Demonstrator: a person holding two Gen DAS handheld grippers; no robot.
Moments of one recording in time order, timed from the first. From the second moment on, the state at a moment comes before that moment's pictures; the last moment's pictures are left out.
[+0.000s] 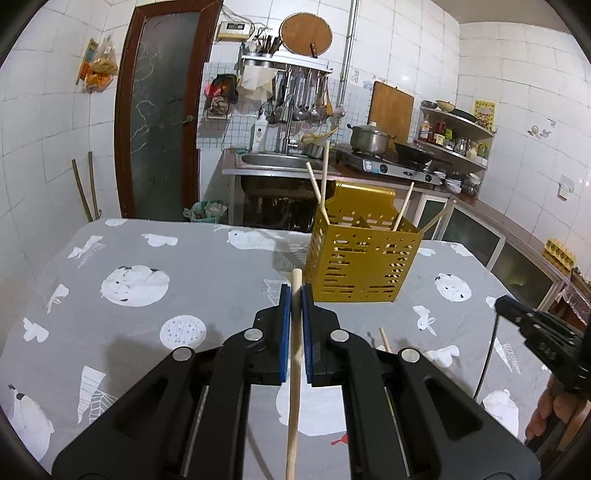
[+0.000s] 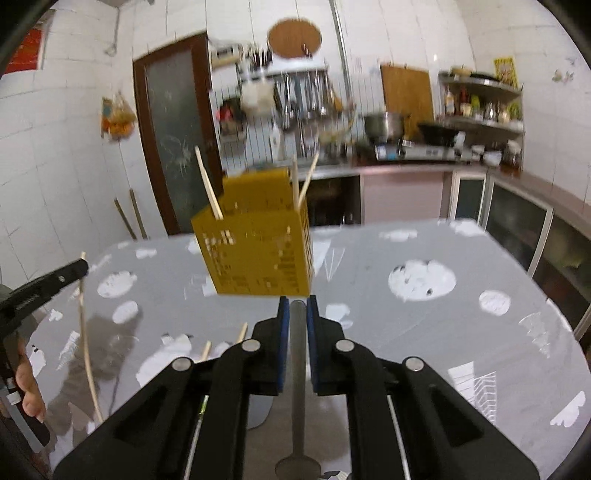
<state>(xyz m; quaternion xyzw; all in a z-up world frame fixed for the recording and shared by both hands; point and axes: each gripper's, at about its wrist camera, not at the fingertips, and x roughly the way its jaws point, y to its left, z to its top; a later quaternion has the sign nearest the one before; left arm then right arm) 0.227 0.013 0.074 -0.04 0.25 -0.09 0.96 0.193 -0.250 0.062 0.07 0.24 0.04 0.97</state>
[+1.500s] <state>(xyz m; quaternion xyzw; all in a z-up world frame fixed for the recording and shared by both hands) 0.375 -0.062 0.219 -0.08 0.04 -0.11 0.99 0.344 -0.246 0.187 0.08 0.02 0.04 1.00</state>
